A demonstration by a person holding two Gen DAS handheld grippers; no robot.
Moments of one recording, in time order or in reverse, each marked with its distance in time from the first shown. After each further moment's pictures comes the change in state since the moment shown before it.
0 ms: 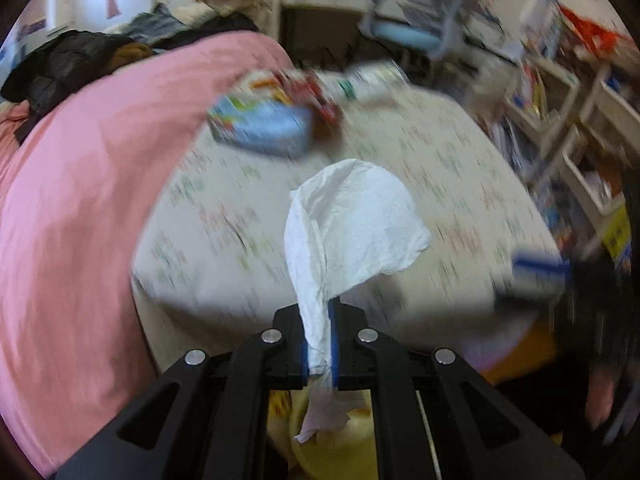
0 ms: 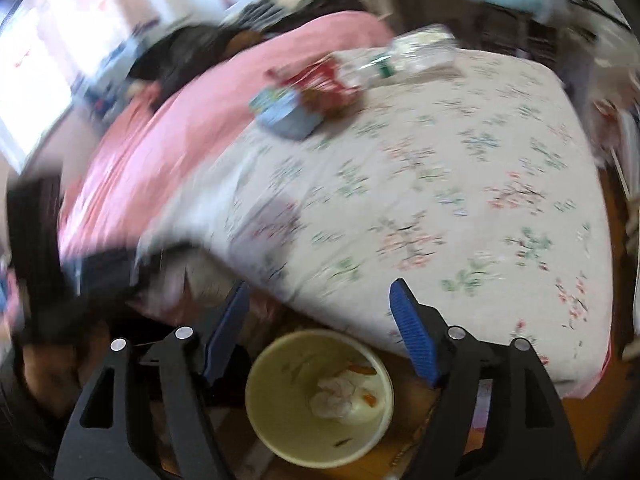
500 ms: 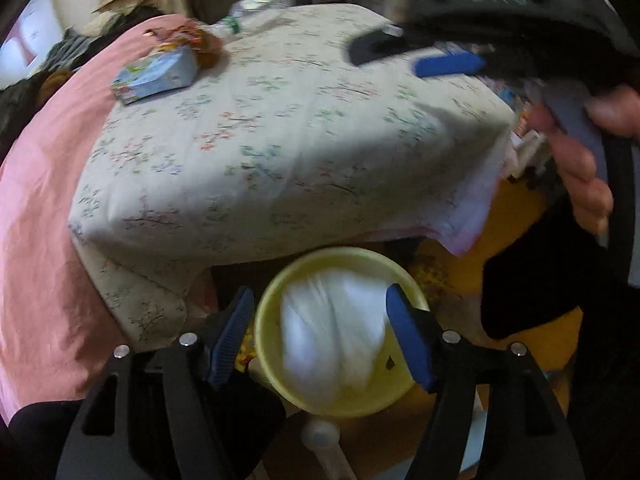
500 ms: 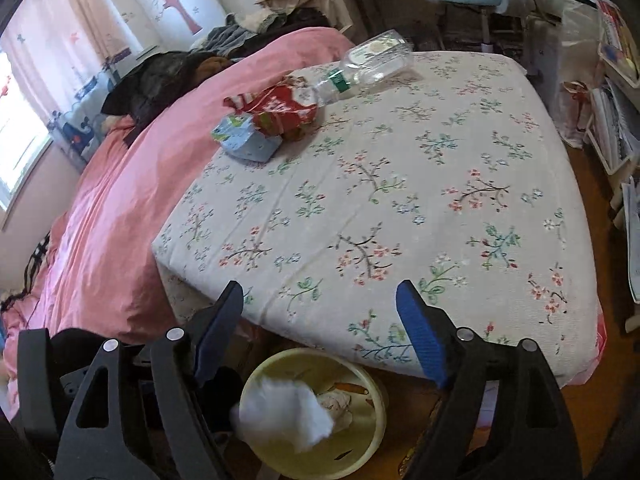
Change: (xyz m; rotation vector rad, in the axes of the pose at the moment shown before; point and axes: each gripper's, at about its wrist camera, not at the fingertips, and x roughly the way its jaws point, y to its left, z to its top) left arm 0.006 -0.059 -0.058 0.259 0.160 -0.041; right arm -0.010 -0.028 -0.001 0.086 -0.060 -0.054
